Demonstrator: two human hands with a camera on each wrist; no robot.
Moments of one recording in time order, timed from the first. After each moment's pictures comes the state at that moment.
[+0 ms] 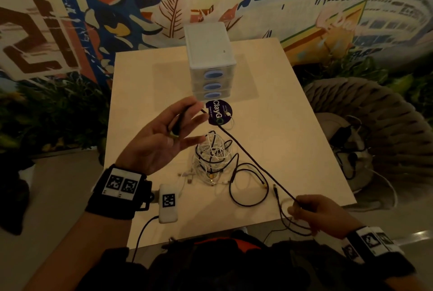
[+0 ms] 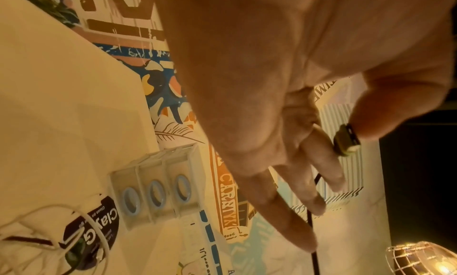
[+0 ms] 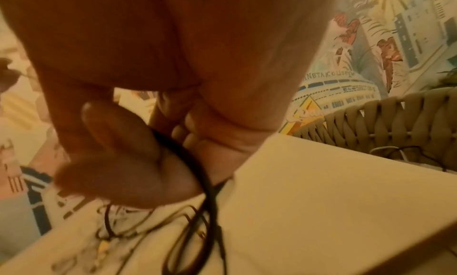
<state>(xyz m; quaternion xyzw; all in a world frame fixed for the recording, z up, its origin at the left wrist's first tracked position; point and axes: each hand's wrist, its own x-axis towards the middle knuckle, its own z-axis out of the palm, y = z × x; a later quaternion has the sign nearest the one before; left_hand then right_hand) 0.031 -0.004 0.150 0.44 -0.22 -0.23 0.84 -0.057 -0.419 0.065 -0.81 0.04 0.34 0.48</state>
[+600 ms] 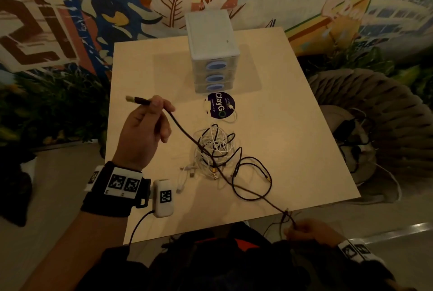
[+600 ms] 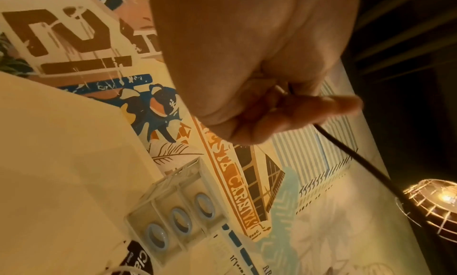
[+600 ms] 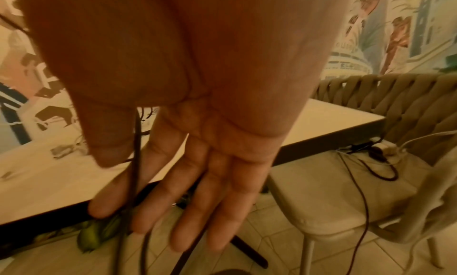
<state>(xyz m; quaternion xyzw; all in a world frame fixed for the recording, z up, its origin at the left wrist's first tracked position) 0.035 0.008 0.142 0.64 0.02 0.02 0.77 -0.094 -0.416 0.009 -0.81 0.08 0.50 0.30</state>
